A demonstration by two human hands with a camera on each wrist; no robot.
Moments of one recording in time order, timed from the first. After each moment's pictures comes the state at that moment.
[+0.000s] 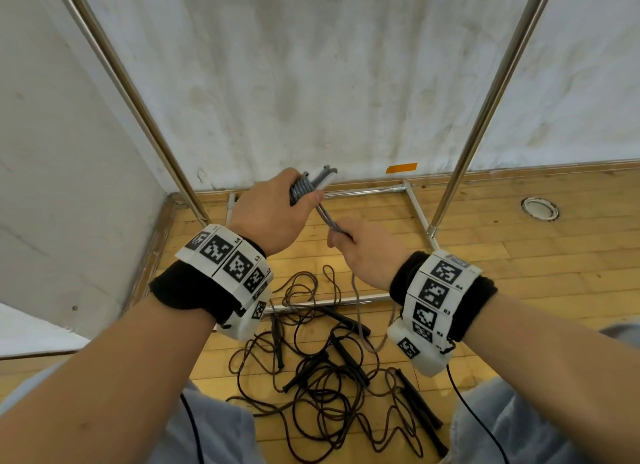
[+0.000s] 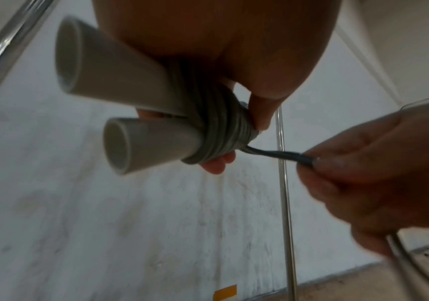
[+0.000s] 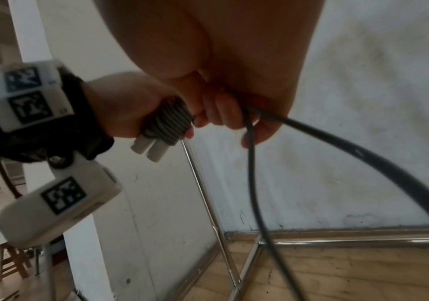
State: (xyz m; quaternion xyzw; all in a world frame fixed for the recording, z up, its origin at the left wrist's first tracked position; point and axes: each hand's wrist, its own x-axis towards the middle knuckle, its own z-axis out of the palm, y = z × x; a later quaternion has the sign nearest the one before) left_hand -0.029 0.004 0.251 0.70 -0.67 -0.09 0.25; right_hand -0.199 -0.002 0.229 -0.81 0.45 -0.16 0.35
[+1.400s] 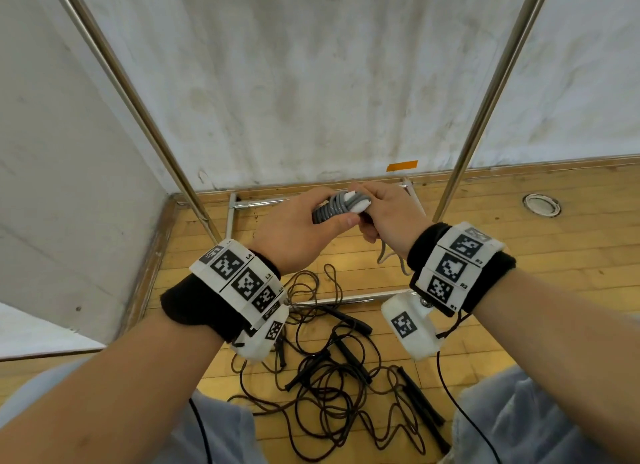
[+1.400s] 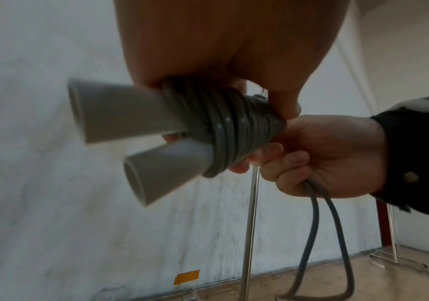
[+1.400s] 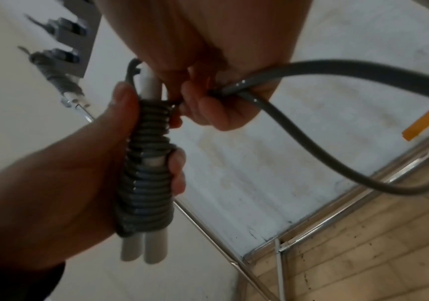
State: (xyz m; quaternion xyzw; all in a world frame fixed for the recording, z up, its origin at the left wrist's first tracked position) left_hand -0.057 0.021 0.248 0.62 -0.68 -0.26 0.31; right_hand -0.212 -0.031 0.239 -0.64 0.40 -0.35 0.56
